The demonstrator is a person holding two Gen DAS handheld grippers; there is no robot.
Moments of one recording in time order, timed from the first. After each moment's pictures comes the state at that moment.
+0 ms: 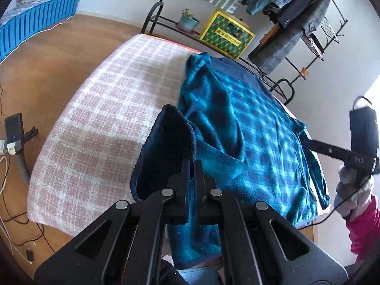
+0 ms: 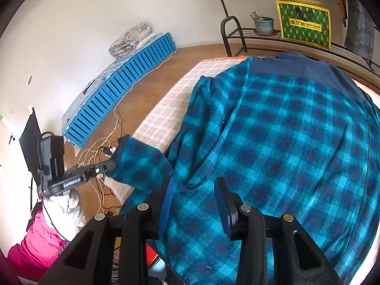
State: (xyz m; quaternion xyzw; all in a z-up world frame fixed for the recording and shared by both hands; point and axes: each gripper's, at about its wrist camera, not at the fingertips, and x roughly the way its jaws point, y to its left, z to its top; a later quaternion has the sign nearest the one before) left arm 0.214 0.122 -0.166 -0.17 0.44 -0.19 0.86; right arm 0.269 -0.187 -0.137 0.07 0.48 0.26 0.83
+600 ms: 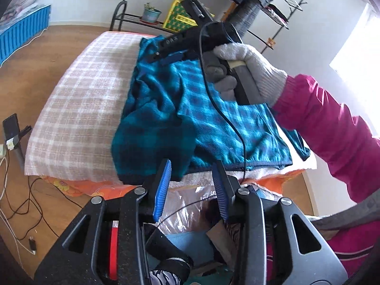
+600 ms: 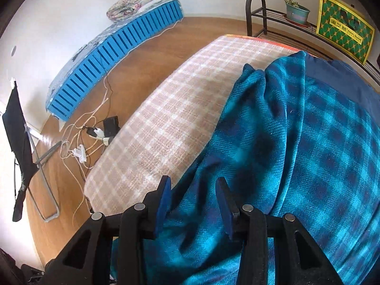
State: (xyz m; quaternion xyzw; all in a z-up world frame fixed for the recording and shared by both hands) left arm 0.097 0.087 -0.131 -0.13 0.46 -0.24 0.85; right arm 0.384 -0.042 -0.197 -0.02 0.55 0.26 0.79
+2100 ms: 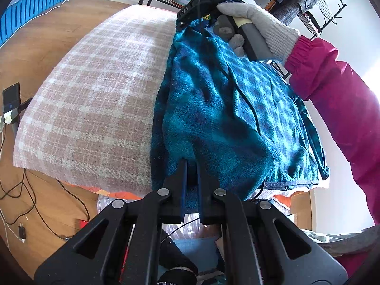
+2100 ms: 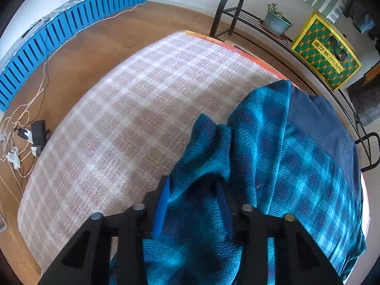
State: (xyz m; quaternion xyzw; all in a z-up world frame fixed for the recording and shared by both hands) left arm 0.157 0.107 -0.210 -0.16 0.50 -0.20 0.83; right arm 0.503 0.004 -0.235 -0.18 0.56 0.10 0.80
